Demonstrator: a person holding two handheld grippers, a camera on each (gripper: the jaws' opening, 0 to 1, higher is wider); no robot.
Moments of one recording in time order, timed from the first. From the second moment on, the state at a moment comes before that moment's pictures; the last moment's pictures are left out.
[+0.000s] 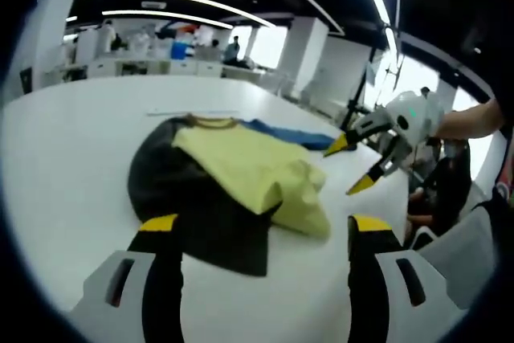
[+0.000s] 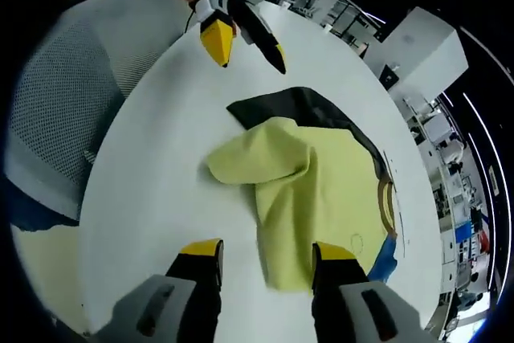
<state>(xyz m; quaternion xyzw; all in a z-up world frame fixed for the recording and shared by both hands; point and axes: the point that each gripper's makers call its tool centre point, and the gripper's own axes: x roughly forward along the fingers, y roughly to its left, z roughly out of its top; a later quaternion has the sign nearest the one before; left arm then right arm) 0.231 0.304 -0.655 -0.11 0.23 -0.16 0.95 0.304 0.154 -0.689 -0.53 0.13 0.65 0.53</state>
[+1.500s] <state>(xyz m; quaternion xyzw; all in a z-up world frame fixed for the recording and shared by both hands) 0.224 0.304 -0.662 -0.13 0.24 -0.16 0.95 0.317 0.198 -0.716 -0.57 0.11 0.67 0.46</state>
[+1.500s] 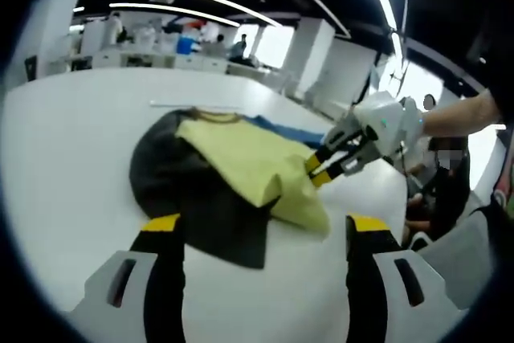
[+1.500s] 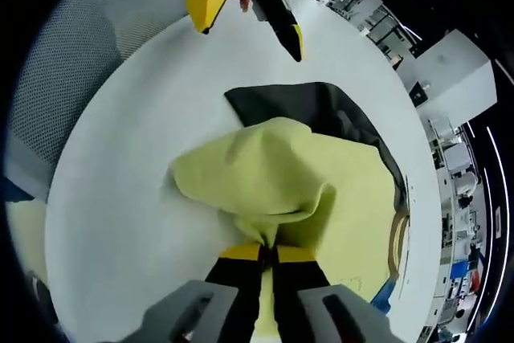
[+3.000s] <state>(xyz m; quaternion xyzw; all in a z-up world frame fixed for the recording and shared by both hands) 0.235 0.299 -0.665 -0.14 0.24 -0.16 0.95 0.430 0.226 -0.660 -0.26 0.36 0.62 0.64</state>
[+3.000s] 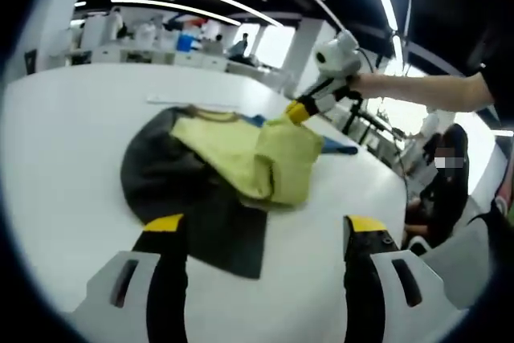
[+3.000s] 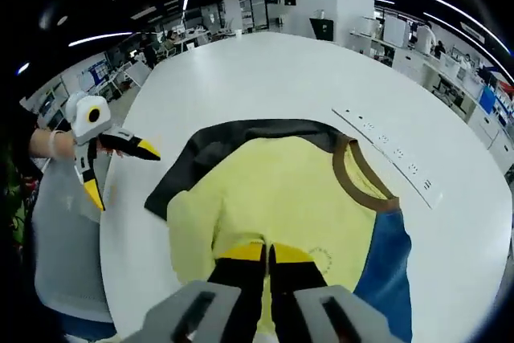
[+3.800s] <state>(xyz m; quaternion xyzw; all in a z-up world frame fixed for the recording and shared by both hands) 0.248 0.290 -0.670 -0.15 0.25 -0.17 0.94 0.489 0.188 -0.712 -0.24 0.43 0.50 0.71</state>
